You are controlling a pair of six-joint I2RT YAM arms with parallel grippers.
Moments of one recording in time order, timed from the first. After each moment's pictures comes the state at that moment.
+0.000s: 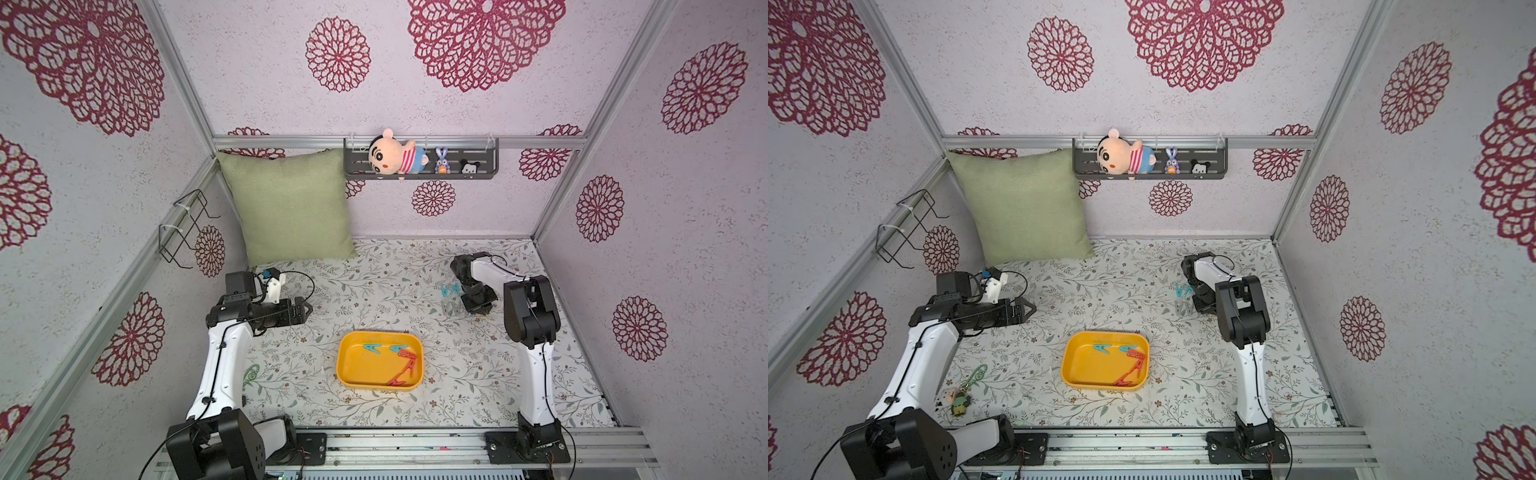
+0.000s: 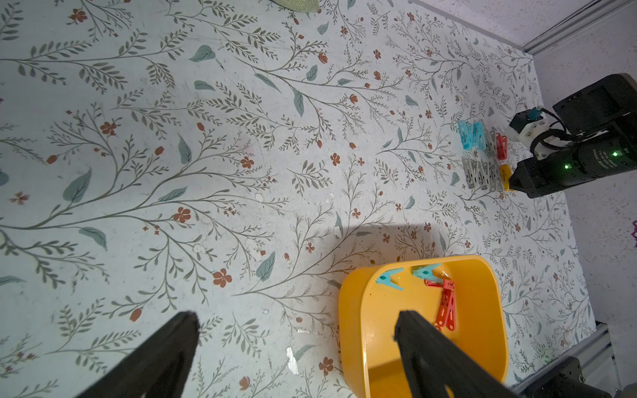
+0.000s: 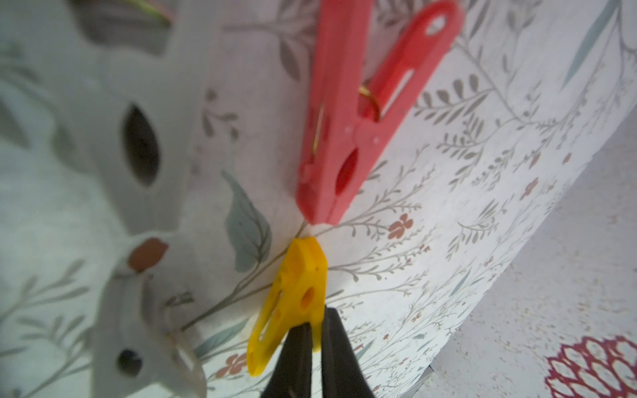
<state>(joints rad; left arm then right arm) 0.26 1.22 1.01 -0.82 0.50 0.07 0.29 2.24 1.73 -1.21 0.46 0.12</state>
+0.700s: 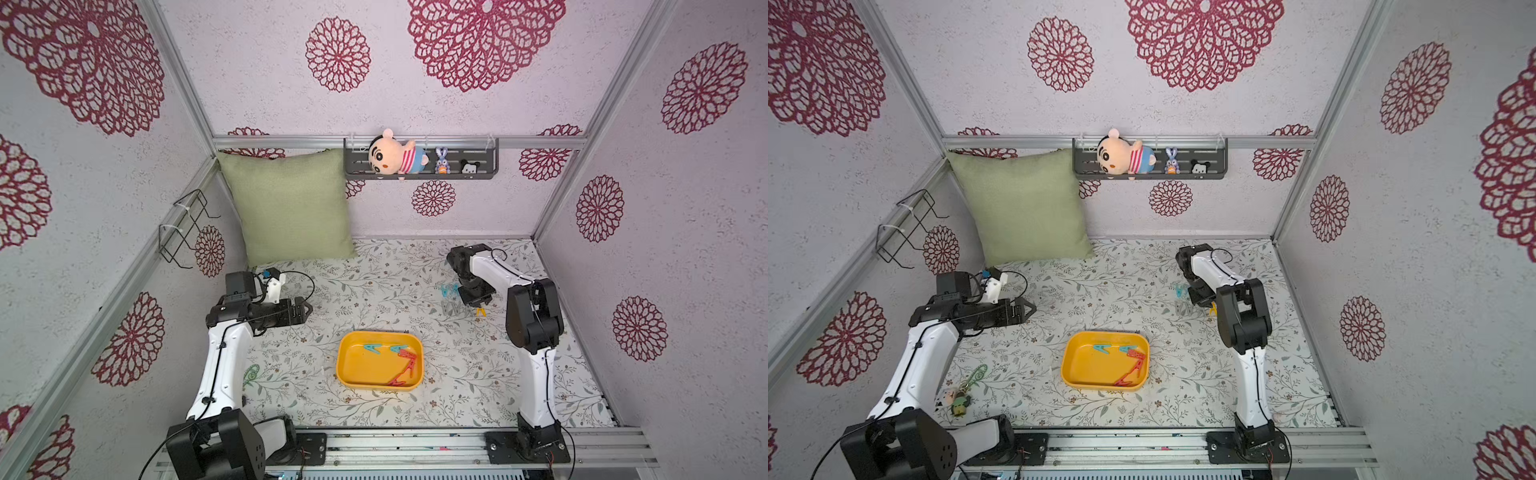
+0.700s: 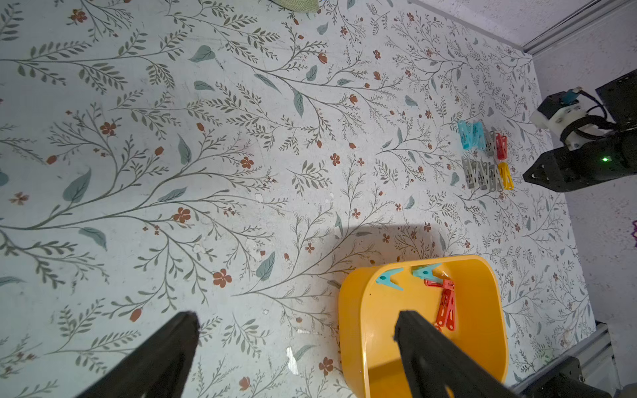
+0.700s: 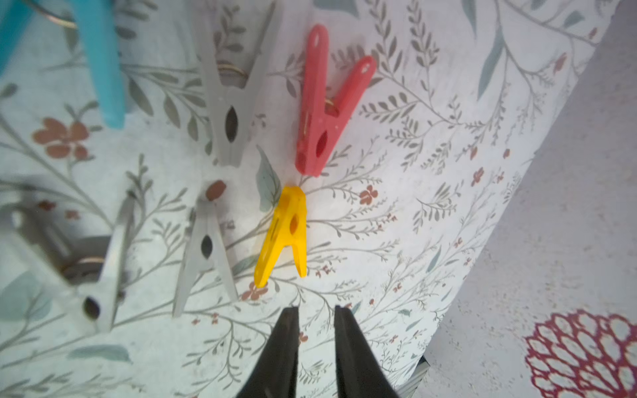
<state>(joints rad) 0.26 1.22 1.01 -0.82 0.50 0.07 0.34 2.15 1.79 -1.29 0.47 0.17</state>
